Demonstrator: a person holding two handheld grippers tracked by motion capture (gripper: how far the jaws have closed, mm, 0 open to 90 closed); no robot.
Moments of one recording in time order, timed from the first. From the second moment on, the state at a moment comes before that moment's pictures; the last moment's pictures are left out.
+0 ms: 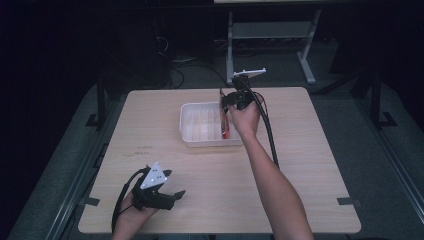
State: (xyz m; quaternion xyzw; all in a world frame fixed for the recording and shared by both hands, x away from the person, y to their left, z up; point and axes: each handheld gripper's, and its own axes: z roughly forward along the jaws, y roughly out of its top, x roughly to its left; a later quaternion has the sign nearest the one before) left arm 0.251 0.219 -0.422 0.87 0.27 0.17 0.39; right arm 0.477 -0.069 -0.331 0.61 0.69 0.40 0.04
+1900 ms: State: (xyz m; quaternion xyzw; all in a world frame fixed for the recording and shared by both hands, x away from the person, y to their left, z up) left arm 0.252 0.221 -0.422 0.87 0.27 0.17 0.39; right arm 0.473 -0.071 -0.352 0.60 0.72 0.35 0.02
